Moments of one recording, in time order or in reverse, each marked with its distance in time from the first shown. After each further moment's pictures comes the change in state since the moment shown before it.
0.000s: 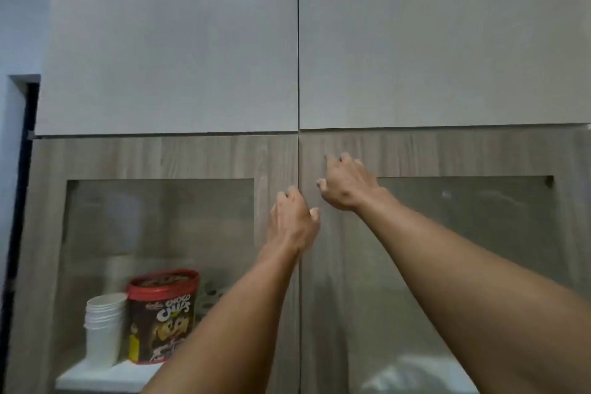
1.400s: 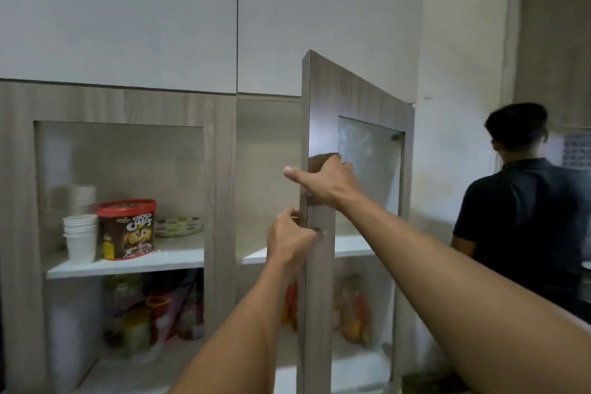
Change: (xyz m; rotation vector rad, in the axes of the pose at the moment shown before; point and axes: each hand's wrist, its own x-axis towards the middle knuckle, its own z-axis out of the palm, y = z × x) left_hand -0.279 0.098 -0.069 -0.699 -0.372 -0.273; right_hand -0.275 0.006 -0.141 0.438 -0.078 0.476
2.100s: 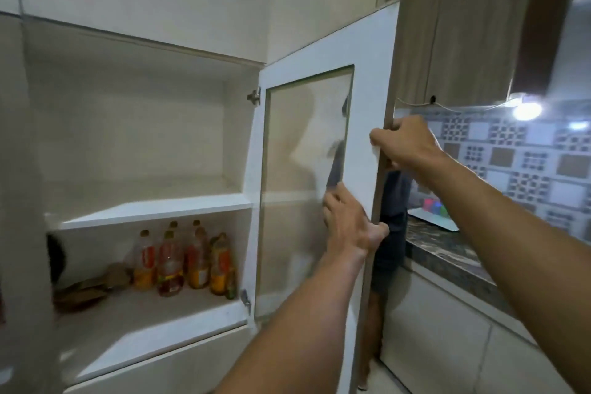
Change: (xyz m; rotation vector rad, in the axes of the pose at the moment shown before) left_hand -0.206 0.133 0.377 0.175 -0.317 0.279; right_hand -0.081 0.248 -0.362 -0.008 0.344 0.134
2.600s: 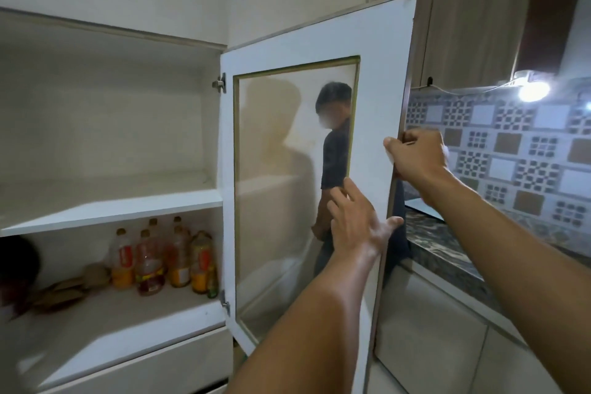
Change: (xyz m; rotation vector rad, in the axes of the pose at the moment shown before) left_hand 0.061 0.047 0.131 0.104 0.059 -0.016; right_hand 0.082 0.126 -0.046 0.023 0.194 0.098
